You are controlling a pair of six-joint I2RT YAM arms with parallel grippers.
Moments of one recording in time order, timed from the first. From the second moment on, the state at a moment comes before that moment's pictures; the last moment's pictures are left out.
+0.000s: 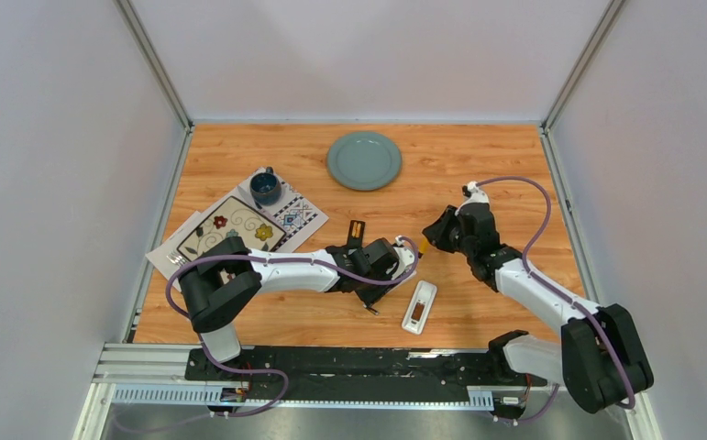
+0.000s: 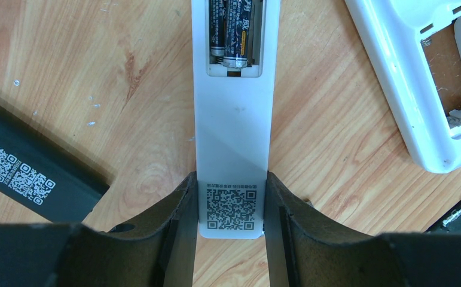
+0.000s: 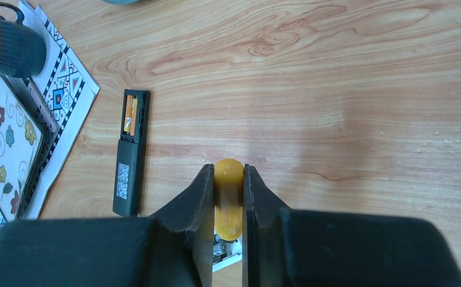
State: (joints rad) left arm -1.10 1.75 1.01 -0.30 -0.03 -0.10; right arm 0.38 1.16 0.54 0.06 -0.03 0.65
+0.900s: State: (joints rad) left arm -1.10 1.75 1.01 -0.30 -0.03 -0.10; right arm 0.46 1.32 0.61 0.14 -0.19 0.70
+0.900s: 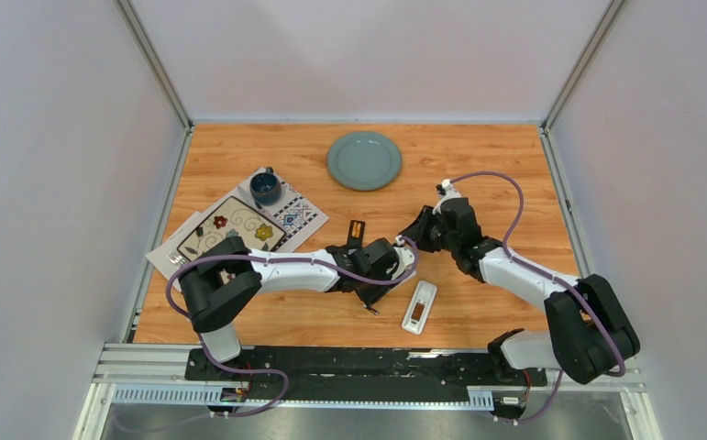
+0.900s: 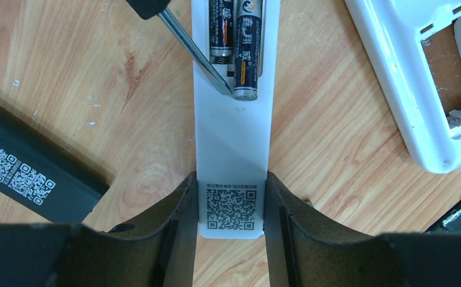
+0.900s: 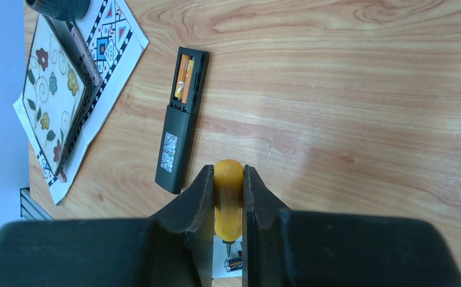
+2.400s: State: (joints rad) left arm -1.10 1.75 1.01 -0.30 -0.02 -0.10; right arm 0.44 1.29 0.60 0.08 -0.12 0.59
